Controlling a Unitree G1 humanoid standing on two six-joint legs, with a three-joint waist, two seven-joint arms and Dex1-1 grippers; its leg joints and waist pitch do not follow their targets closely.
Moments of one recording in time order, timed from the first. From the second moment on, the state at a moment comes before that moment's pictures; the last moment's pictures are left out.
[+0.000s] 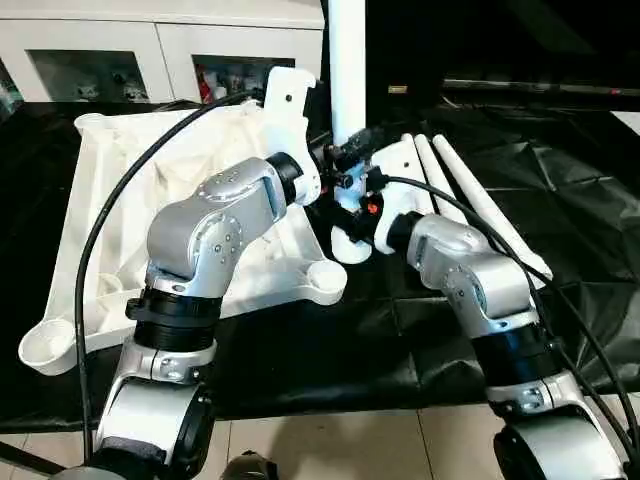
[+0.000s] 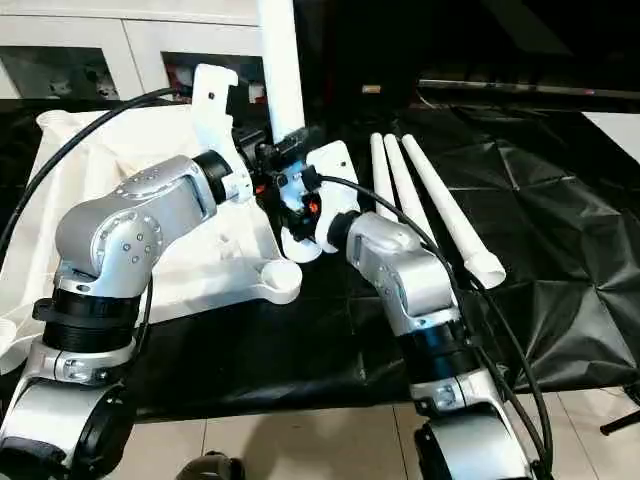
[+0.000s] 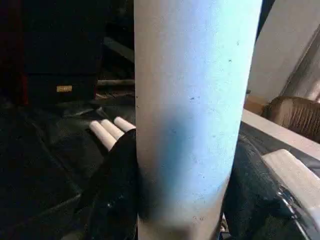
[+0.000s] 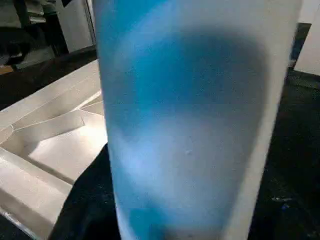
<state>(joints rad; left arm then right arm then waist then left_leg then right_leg) -0.79 0.11 -0.01 0.01 -0.48 0.77 -0.30 -0.65 -0.13 0.13 0.21 0.26 0.52 0.49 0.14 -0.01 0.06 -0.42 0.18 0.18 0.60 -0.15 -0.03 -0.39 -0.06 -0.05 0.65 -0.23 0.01</state>
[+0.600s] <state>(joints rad) -0.78 0.15 0.12 0.04 -0.79 0.91 -0.63 -0.53 -0.31 0.15 0.05 0.45 0.60 0.89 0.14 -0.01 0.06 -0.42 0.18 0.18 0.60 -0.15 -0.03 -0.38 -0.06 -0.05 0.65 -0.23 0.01</state>
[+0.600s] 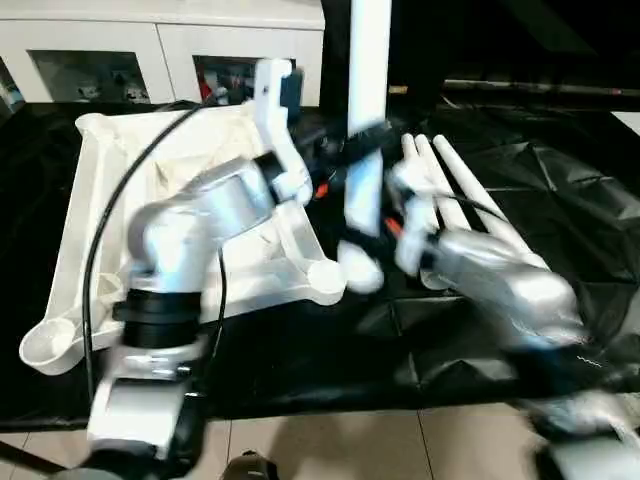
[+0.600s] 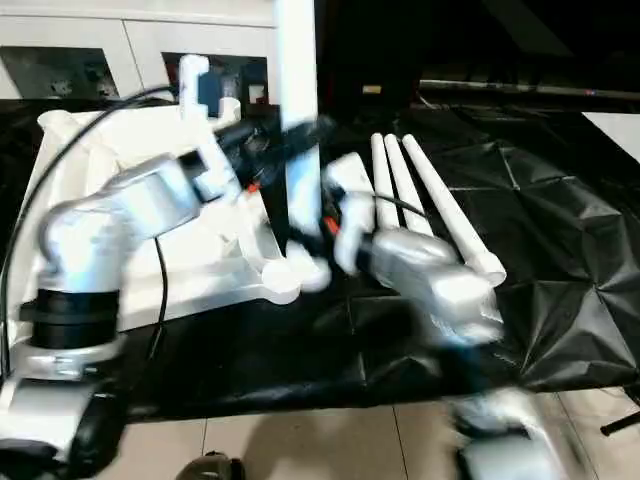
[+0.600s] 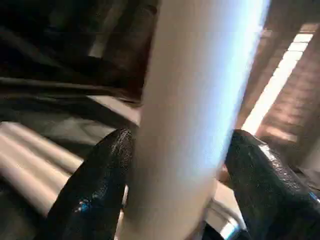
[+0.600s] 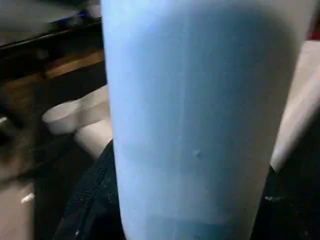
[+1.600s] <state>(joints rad) -0.81 0.17 0.10 0.13 -0.81 0.94 -0.70 -0.51 -0.35 0.20 0.03 0.45 0.59 0.99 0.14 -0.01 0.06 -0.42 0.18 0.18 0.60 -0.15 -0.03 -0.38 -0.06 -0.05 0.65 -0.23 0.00</state>
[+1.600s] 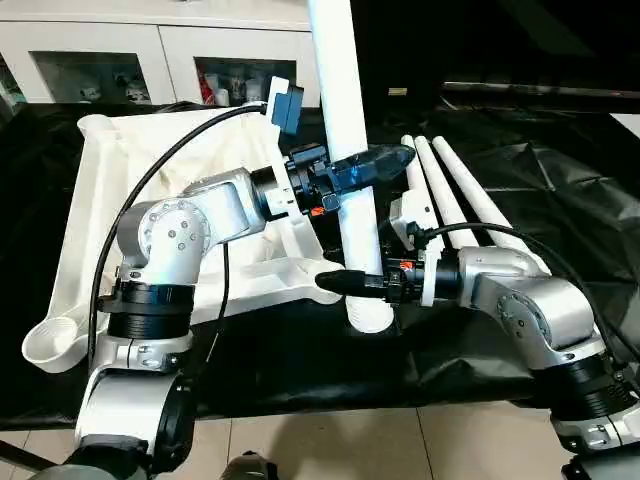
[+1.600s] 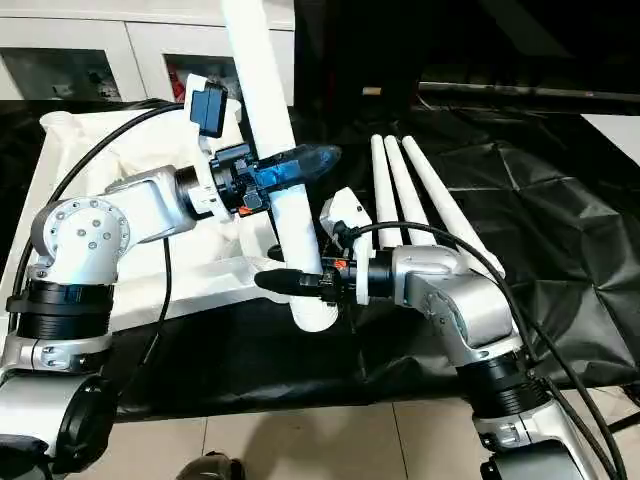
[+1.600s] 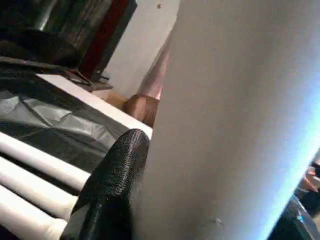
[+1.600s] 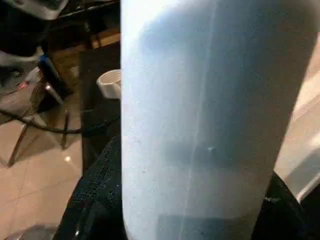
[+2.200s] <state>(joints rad) -0.84 0.18 0.00 0.11 -0.56 0.79 -0.52 -0.55 -0.24 0.18 0.09 0.28 0.55 0.64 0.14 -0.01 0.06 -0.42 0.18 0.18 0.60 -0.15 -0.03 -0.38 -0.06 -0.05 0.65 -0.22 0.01</state>
